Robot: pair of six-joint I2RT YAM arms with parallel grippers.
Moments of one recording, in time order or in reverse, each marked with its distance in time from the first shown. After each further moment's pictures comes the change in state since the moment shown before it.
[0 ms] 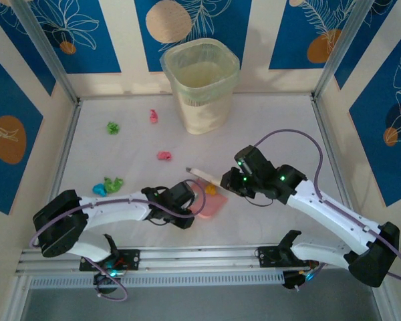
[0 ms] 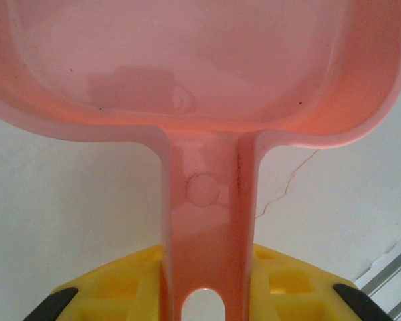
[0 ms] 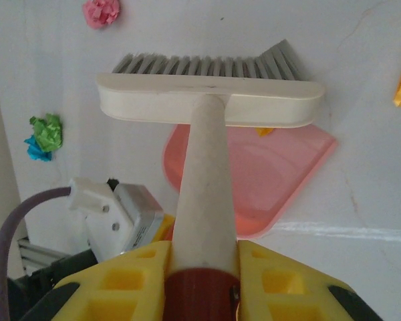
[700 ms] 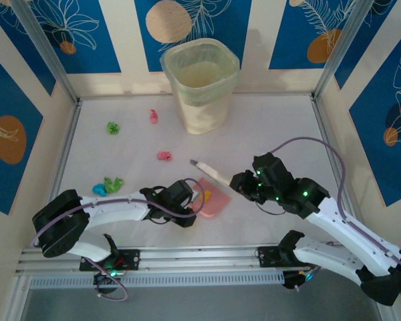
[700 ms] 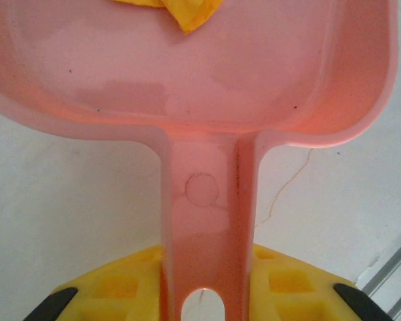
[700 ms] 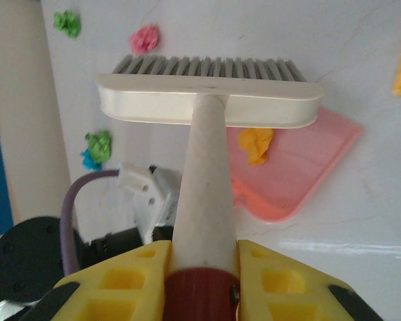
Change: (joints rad) left arm 0.027 0.000 -0.042 0.118 0.060 0.042; right arm -0.025 -0.227 -0.052 -0.037 0.059 0.084
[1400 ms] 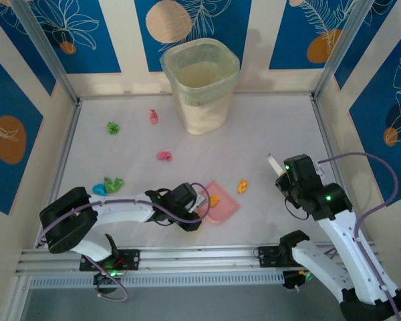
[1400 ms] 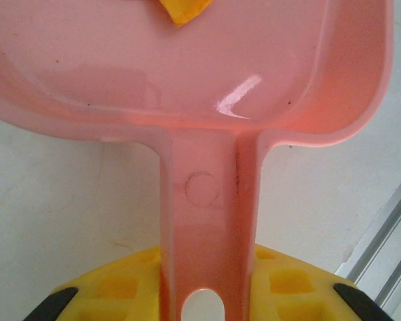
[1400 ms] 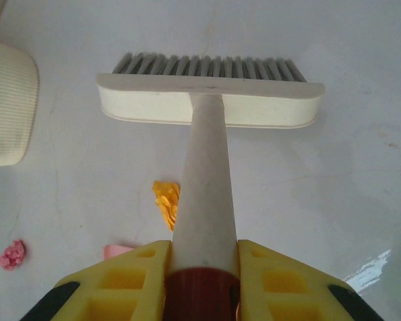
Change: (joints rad) left arm -0.052 0.063 0.007 0.078 0.060 0.068; right arm -0.401 -0.081 0.029 -0.332 0.261 0.032
